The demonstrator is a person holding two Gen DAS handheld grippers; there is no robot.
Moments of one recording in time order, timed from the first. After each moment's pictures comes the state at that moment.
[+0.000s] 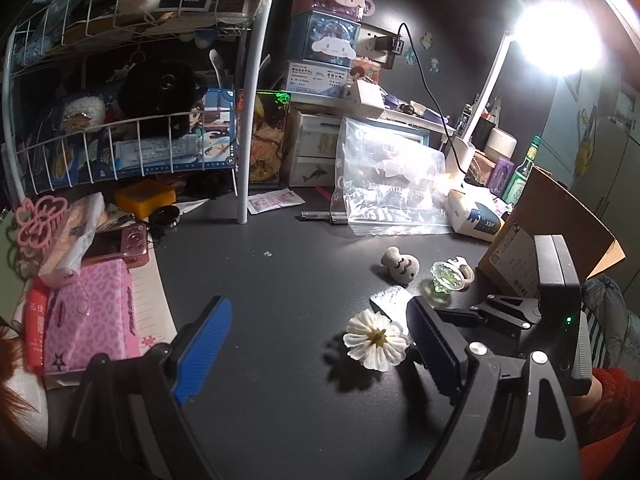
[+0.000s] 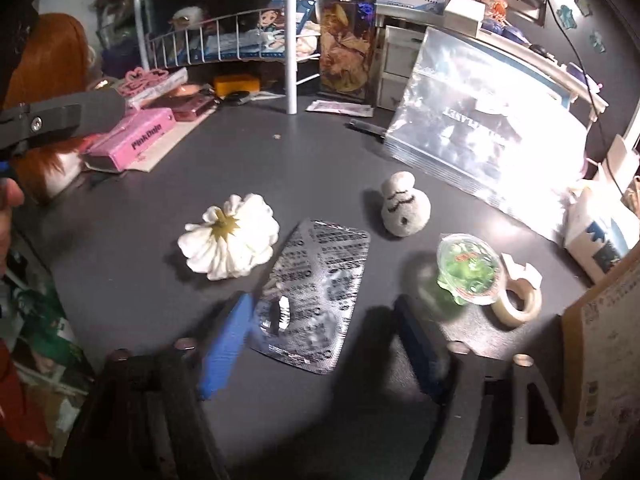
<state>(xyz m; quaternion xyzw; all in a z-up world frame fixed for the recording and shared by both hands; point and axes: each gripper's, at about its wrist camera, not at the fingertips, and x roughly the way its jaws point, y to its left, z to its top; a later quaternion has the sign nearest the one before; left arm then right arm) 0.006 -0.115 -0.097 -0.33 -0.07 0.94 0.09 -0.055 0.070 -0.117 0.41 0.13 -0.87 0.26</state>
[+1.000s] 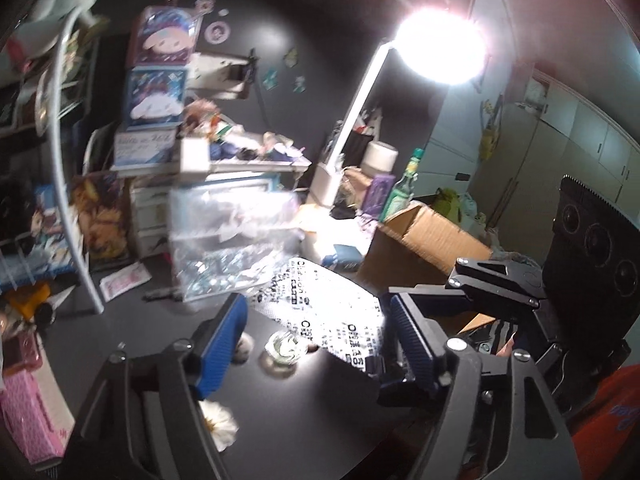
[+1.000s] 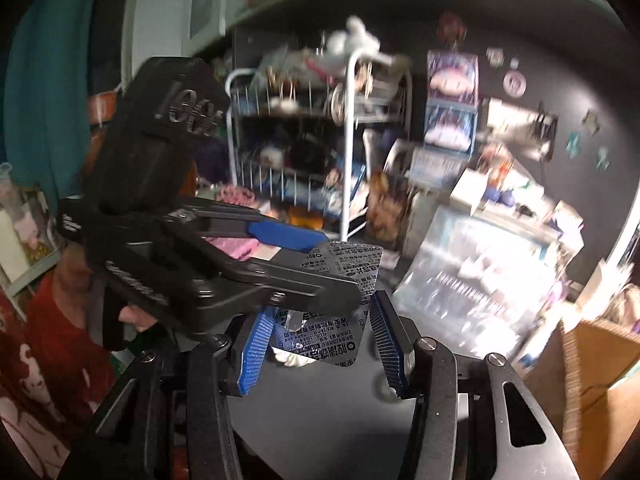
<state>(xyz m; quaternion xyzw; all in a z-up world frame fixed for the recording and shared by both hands) -0.030 -0.007 0.005 -0.30 -0.07 0.91 0.29 -0.001 0.124 0.038 0.24 0.12 -0.88 0.39</state>
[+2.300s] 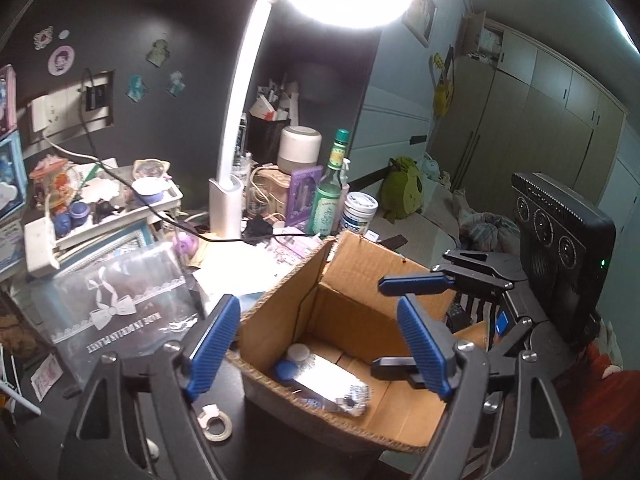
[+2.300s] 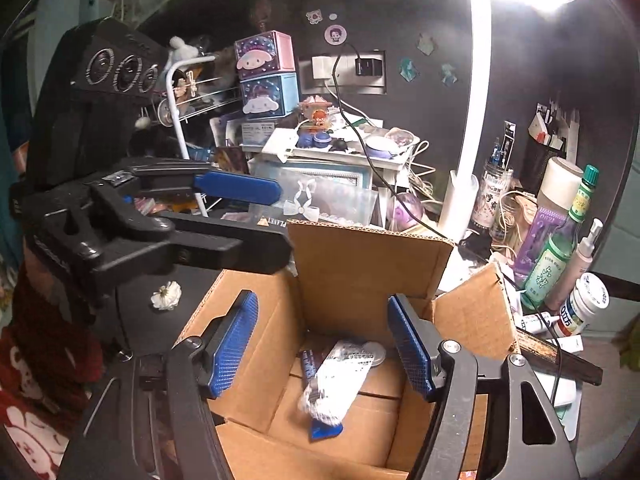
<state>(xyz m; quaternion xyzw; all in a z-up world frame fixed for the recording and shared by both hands) -0.101 0.156 0.040 -0.32 0.01 0.88 0.36 -0.049 0.321 0.048 0.33 0.05 -0.91 0.25</state>
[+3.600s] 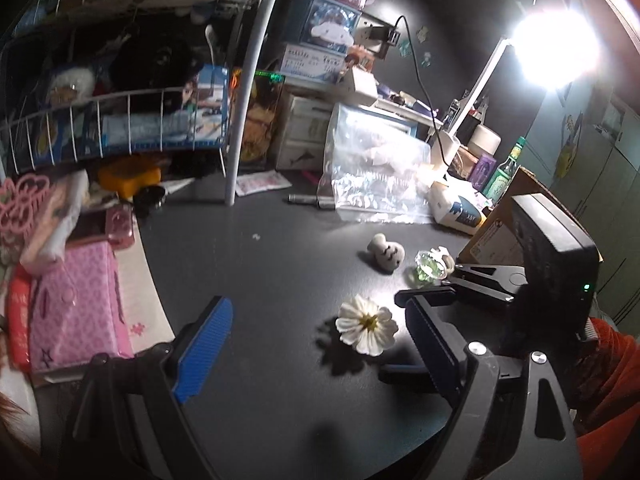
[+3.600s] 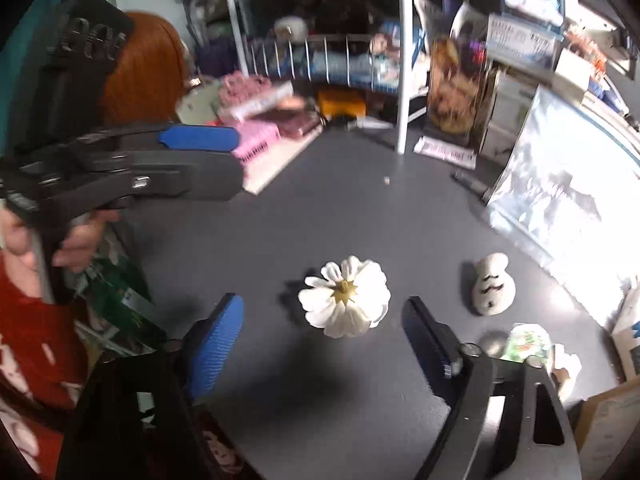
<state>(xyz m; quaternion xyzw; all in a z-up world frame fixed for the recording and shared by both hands) 0.000 -0.135 -0.099 -0.36 -0.10 0.92 0.14 -0.053 0.033 -0.090 0.40 0.15 -0.80 0.41</state>
